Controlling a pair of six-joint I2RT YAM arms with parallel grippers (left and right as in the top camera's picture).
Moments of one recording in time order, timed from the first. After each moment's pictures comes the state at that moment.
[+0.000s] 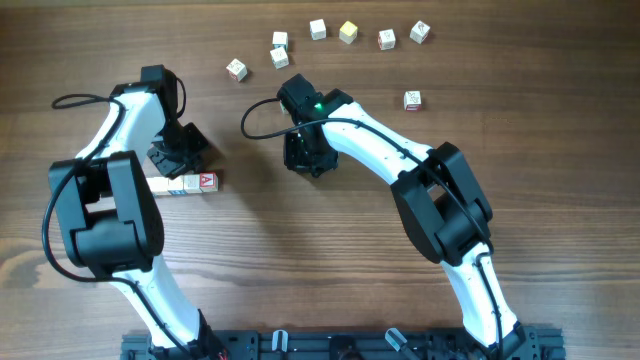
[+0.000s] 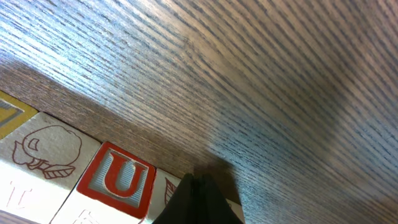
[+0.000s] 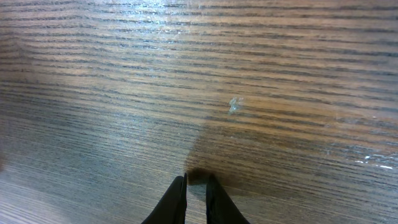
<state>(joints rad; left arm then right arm) 0.12 2.04 1.41 -1.01 0.02 -0.54 0.67 2.32 1.78 -0.87 -0.23 0.65</state>
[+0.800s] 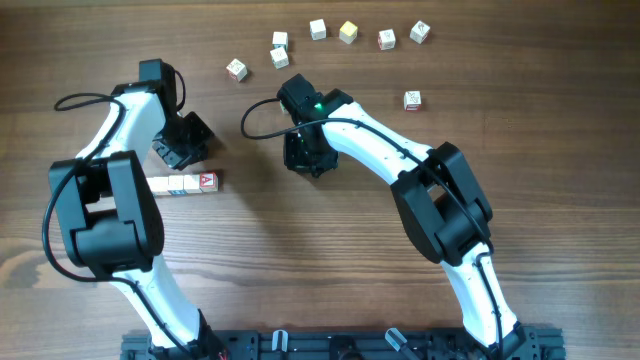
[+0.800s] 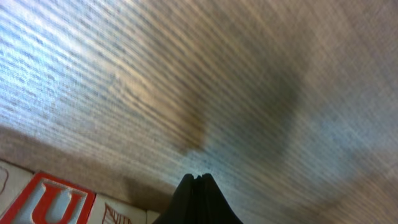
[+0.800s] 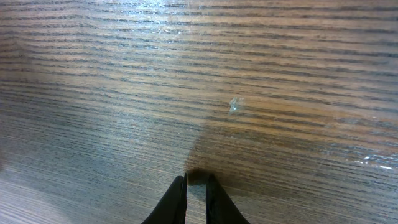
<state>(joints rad) 0.12 2.04 1.41 -0.91 0.13 -0.59 0.67 2.32 1.78 -0.87 -0.23 0.64</state>
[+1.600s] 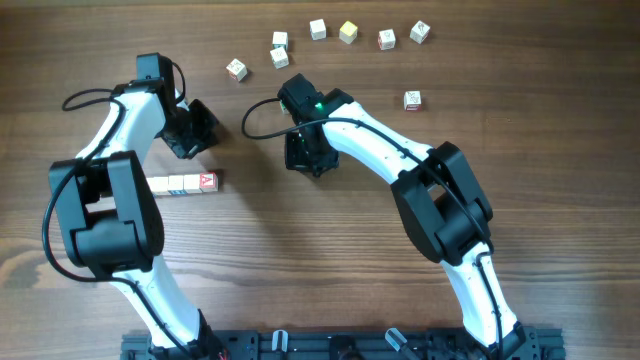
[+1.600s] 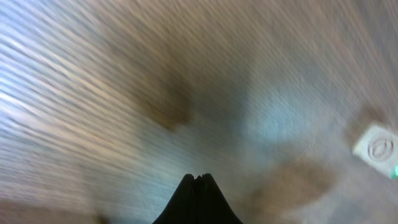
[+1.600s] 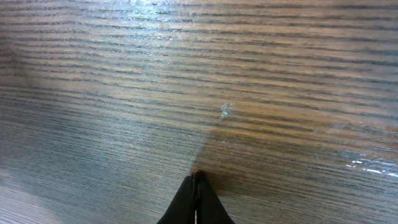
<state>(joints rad) 0.12 2.04 1.41 -0.79 0.32 -0.59 0.66 2.32 1.78 -0.87 -0.22 0.64</state>
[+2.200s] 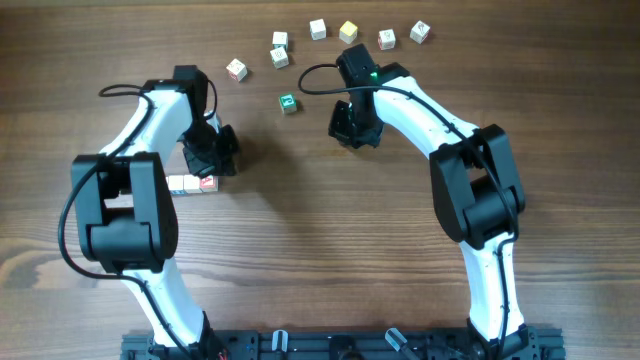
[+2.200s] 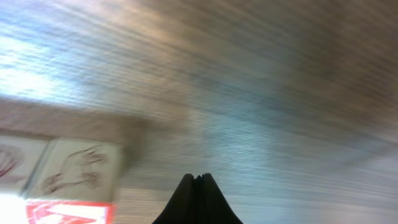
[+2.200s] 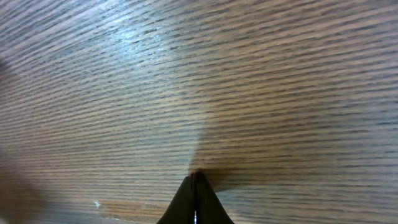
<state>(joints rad) -0.01 2.04 1.41 -1.07 0.20 -0.38 0.45 2.30 1.74 -0.86 -0.22 0.72</state>
